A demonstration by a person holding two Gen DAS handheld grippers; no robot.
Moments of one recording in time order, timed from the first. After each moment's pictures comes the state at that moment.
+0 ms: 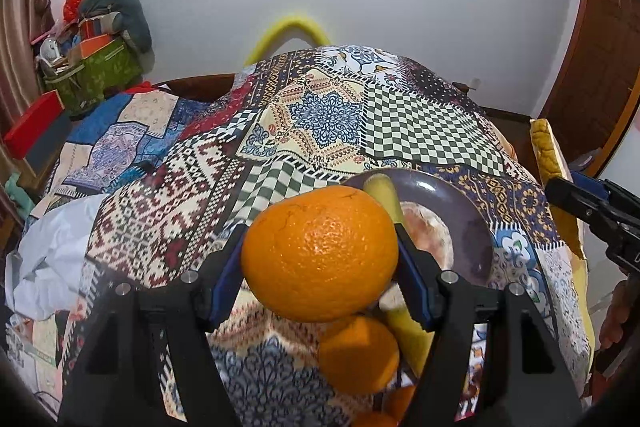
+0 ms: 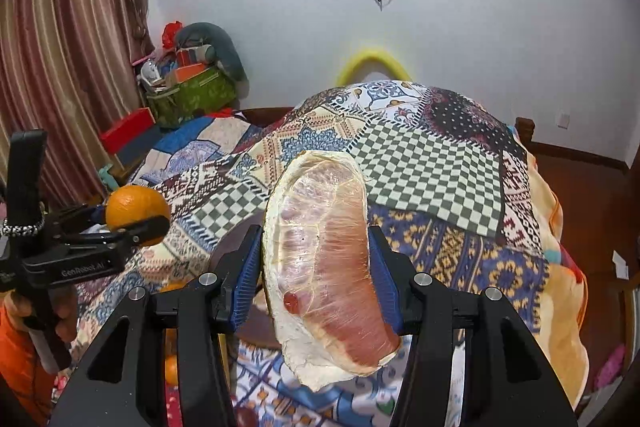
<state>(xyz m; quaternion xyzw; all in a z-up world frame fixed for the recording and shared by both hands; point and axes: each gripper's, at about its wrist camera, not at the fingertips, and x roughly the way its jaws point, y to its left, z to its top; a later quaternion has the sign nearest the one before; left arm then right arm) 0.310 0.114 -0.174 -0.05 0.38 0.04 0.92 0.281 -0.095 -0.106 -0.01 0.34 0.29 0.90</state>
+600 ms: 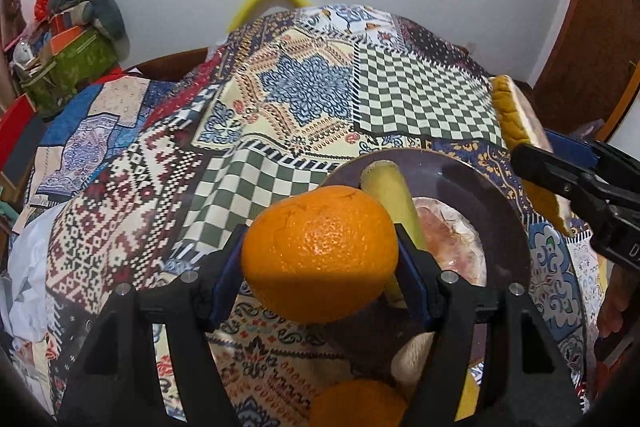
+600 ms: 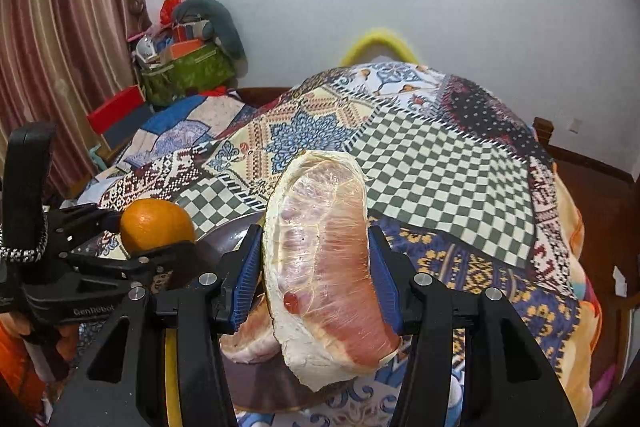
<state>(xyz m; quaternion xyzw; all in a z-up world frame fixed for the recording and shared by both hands) 0.376 0.106 -0.223 -0.03 0.44 0.01 0.90 0.332 -0.063 -0.142 -0.04 0.37 0.29 0.88</state>
